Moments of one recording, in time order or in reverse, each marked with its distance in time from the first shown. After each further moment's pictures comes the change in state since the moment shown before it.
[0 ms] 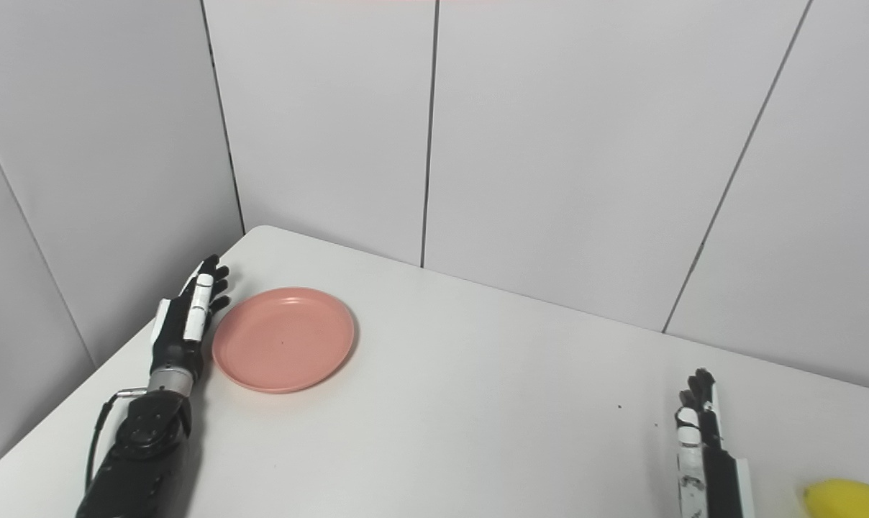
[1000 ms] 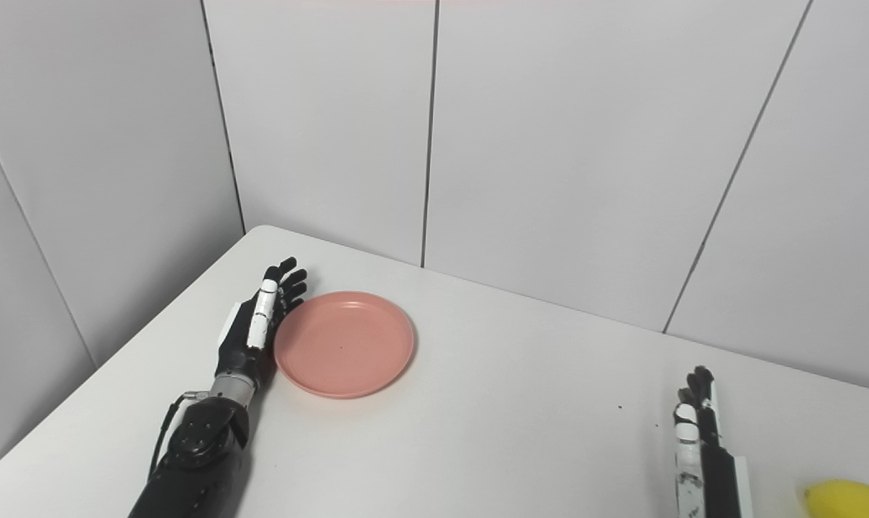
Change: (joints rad) left arm -0.001 -0.095 -0.122 -0.077 -0.086 0.003 -0.089; right arm 0.006 0.023 0.001 -0.045 -0.021 0.041 -0.006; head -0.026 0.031
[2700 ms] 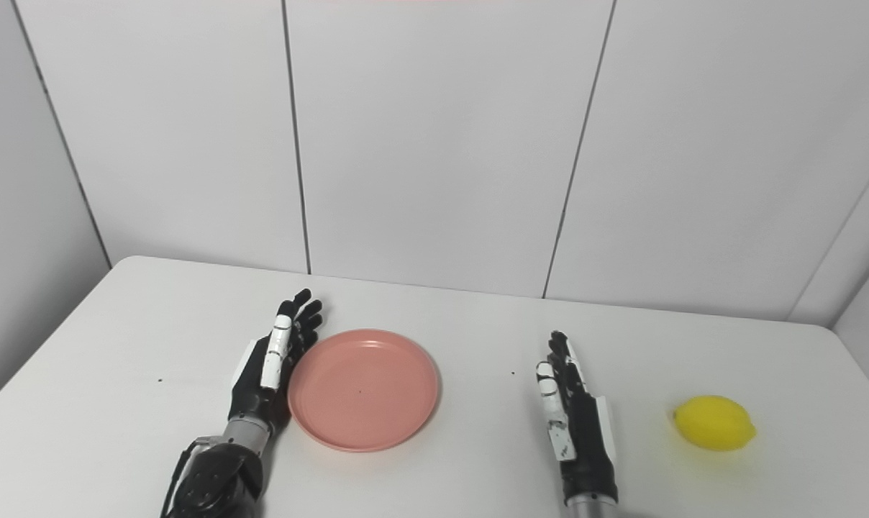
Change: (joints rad) left arm -0.047 -0.195 -0.163 0.003 0.045 0.038 -0.050; right arm -0.062 0.022 0.006 0.196 -0.118 -0.095 -0.072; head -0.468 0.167
